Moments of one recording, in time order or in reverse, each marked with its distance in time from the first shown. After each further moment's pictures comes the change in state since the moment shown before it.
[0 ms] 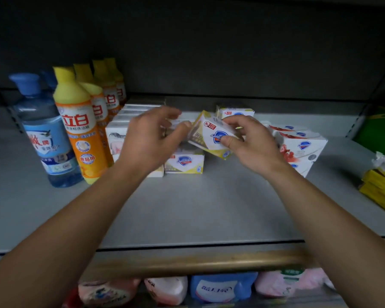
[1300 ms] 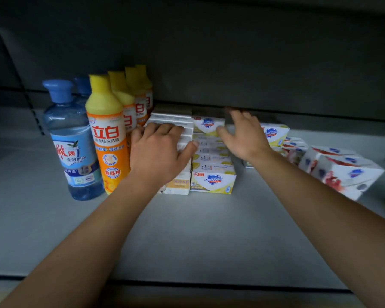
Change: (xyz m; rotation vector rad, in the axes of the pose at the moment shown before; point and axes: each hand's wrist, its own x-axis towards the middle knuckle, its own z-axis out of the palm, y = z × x) left_hand 0.022 -0.076 -0.002 0.688 -0.046 -0.018; right_hand 0.104 -0.004 0.081 -0.424 -0.033 -0.084
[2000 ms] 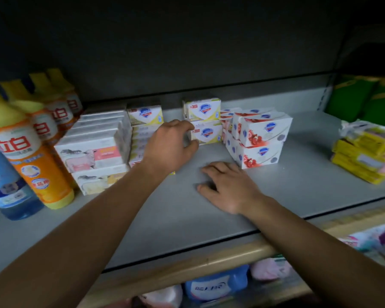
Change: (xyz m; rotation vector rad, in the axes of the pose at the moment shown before) left_hand 0.010 0.136 0.034 -0.419 -0.135 0.281; right_hand -0.175 0.080 -0.013 -0.148 -0.343 0.051
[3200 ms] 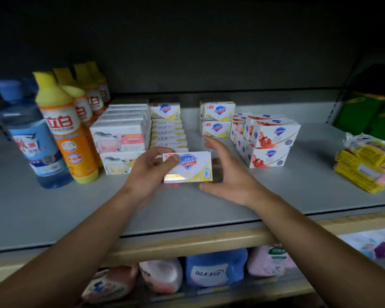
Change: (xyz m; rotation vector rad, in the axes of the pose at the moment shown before) left_hand -0.104 -0.014 -0.034 -1.140 0.011 -0.677; right_hand -0.018 -0.027 -0.026 0.691 0.066 -0.176
